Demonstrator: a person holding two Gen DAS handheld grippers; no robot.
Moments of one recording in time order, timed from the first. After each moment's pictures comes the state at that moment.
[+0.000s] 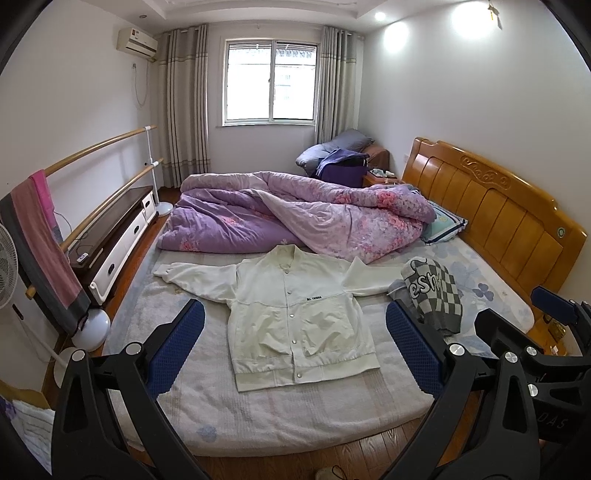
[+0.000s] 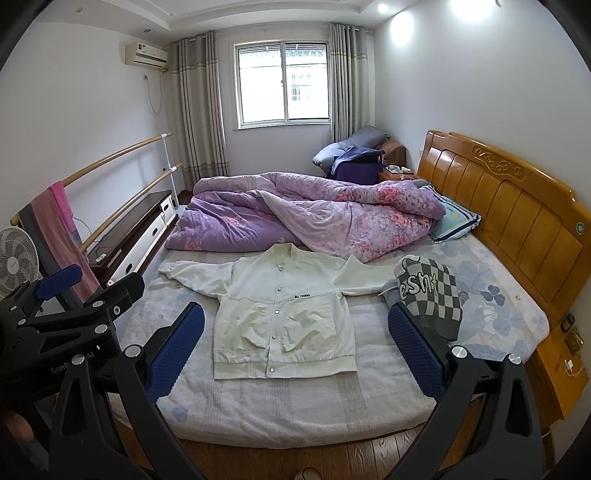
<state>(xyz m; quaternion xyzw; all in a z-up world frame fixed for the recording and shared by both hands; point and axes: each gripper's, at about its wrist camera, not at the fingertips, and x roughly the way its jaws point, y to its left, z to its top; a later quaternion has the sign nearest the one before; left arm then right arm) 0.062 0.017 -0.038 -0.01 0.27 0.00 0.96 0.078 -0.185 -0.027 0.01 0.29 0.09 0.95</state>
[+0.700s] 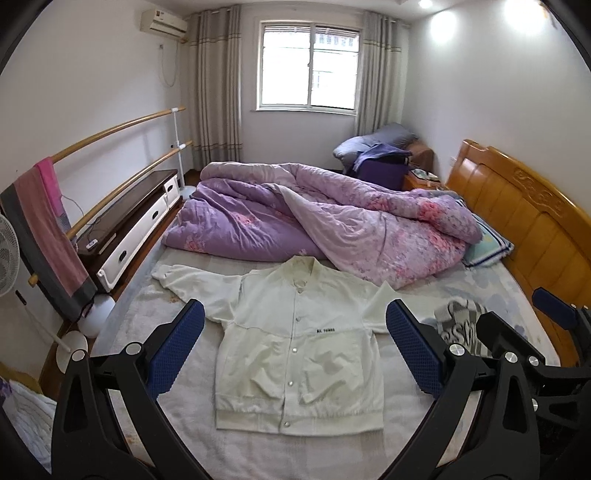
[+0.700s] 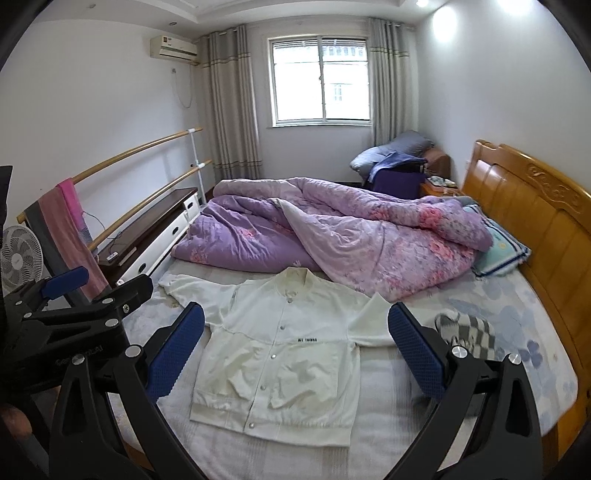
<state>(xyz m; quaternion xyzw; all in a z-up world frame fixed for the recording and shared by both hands) 0.289 -0.024 -0.049 -0.04 0.31 0.08 0.95 0.305 -0.224 -0.044 -0.01 0.28 0.18 0.94</state>
